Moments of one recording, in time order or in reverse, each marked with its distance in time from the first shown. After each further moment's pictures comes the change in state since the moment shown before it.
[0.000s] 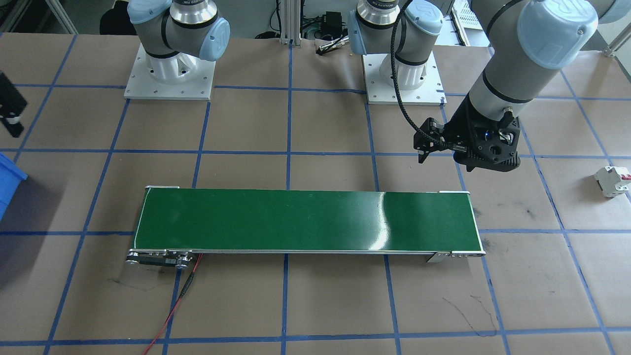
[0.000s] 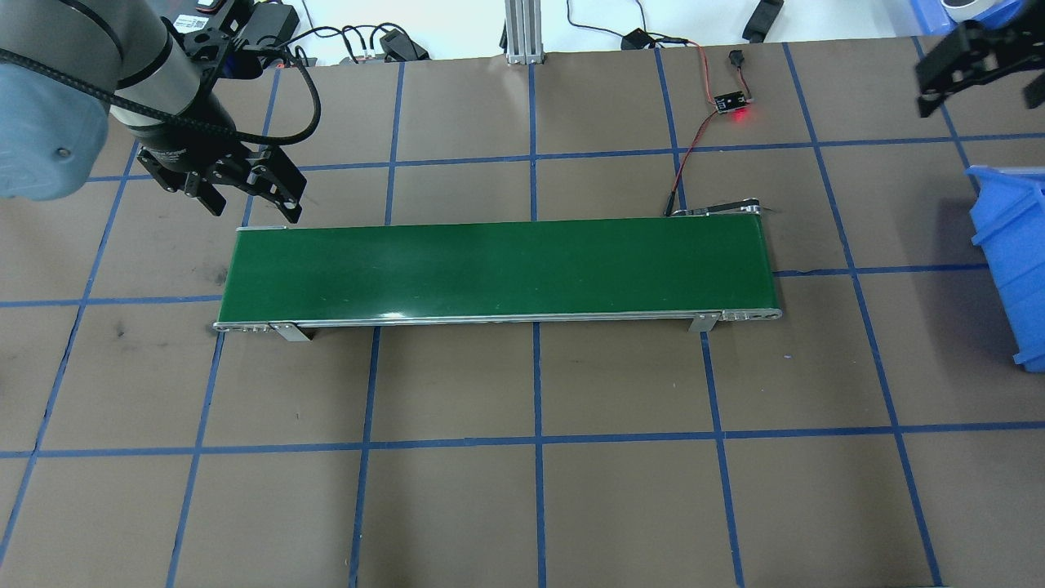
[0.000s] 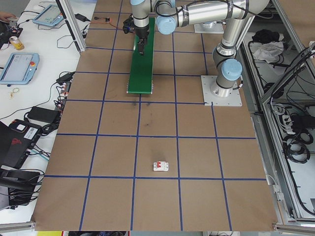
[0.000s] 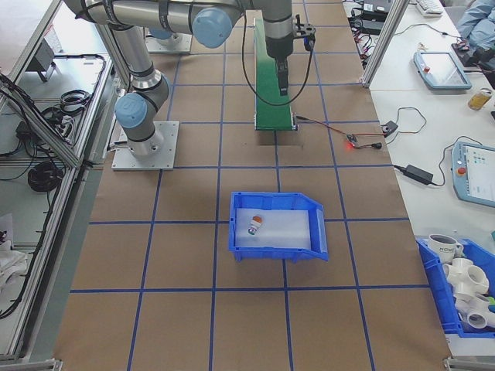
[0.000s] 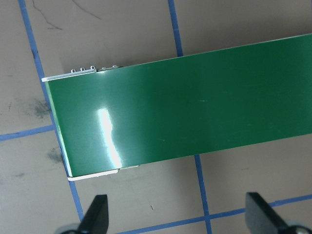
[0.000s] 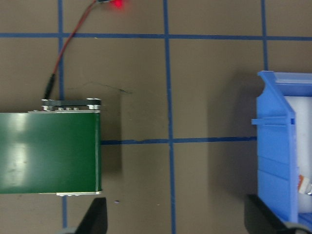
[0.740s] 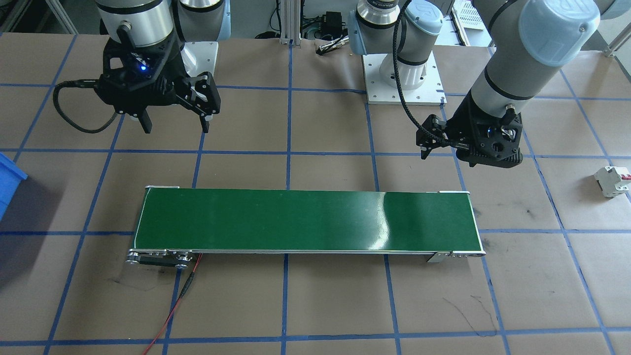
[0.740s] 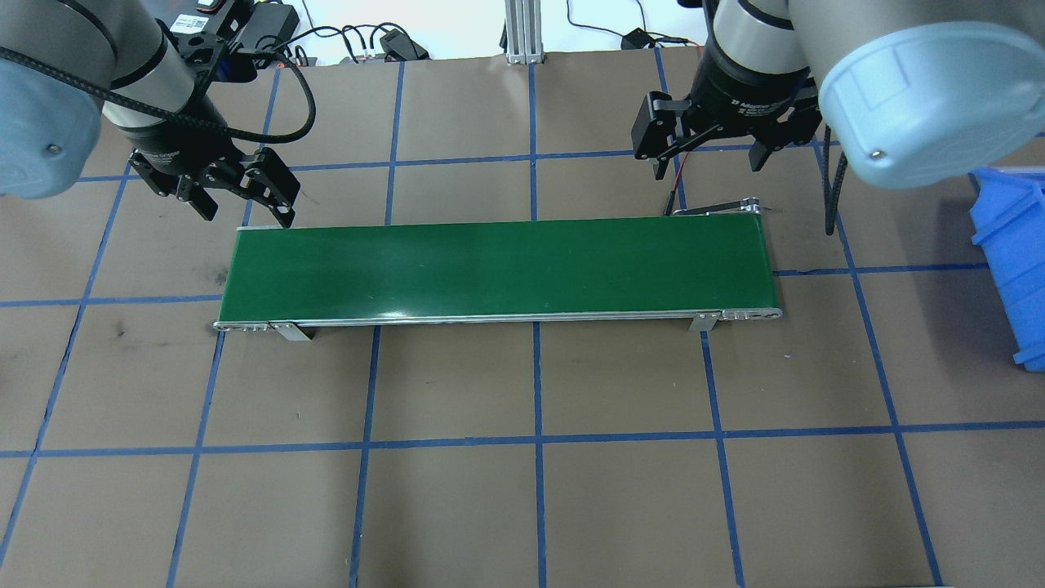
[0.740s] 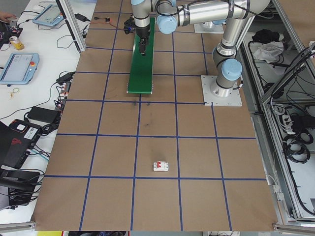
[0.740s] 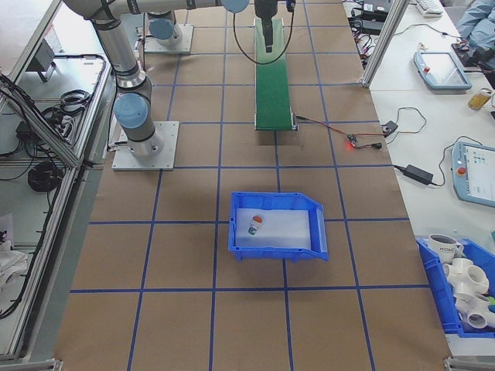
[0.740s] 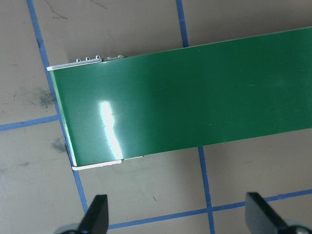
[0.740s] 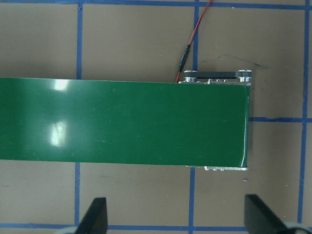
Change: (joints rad) left arm 0.005 0.007 0.002 -0.028 0.019 -0.010; right arm 0.469 0.055 0.009 0.021 -0.010 0.421
